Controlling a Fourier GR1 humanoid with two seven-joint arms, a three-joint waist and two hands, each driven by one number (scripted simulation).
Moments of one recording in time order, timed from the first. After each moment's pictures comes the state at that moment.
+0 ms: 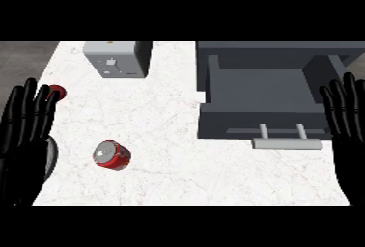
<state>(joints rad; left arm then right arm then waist) 0.01 0.06 0.01 -2.10 -0.01 -0.03 0.00 -0.02 -0.10 0.00 -2.10 -0.01 0.00 0.04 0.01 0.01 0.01</state>
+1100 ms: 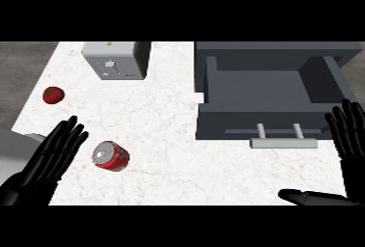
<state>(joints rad) 0.21 0.13 -0.10 -2.28 0.10 -0.18 0.35 0.15 -0.09 -0.06 -2.10 -0.01 0.00 0.18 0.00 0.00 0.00</state>
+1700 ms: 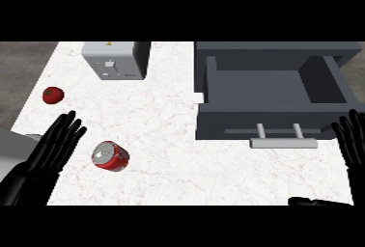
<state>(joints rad) 0.19 0.10 -0.04 -2.19 0.10 -0.19 0.33 0.22 -0.09 -0.12 -2.07 -0.05 0.07 0.09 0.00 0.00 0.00</state>
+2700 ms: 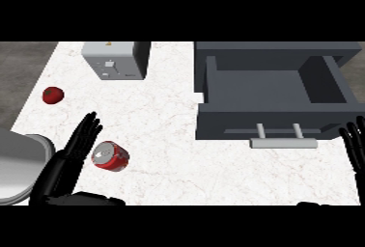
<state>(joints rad) 0.16 0.05 -0.01 -1.84 -0.01 -0.20 0.05 0.24 -0.08 -0.19 -2.04 -0.06 0.15 0.03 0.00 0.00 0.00</state>
